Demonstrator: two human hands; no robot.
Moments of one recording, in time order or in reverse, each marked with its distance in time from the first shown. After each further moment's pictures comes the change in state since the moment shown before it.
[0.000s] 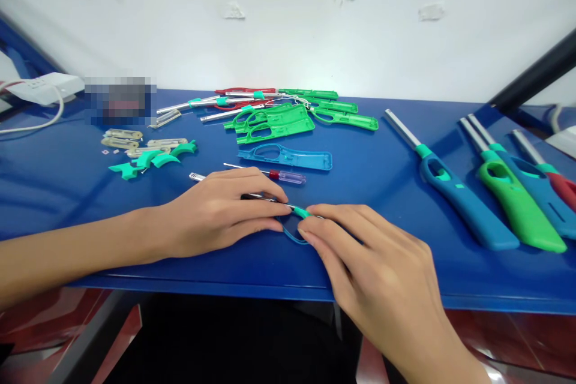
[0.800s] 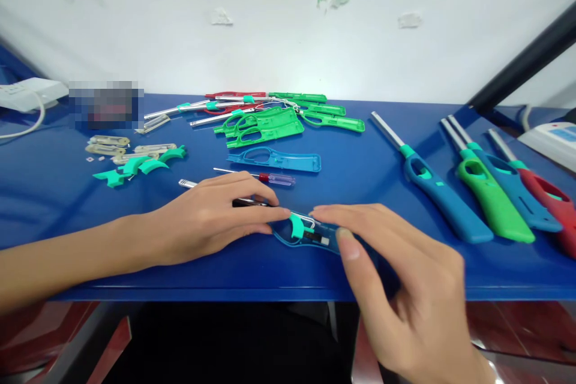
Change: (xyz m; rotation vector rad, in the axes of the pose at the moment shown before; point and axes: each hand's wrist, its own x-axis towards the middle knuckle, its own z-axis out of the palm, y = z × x) left_hand 0.004 0.002 -0.003 0.018 -0.030 0.019; right_hand -0.006 0.000 -0.021 0.247 0.085 0.254
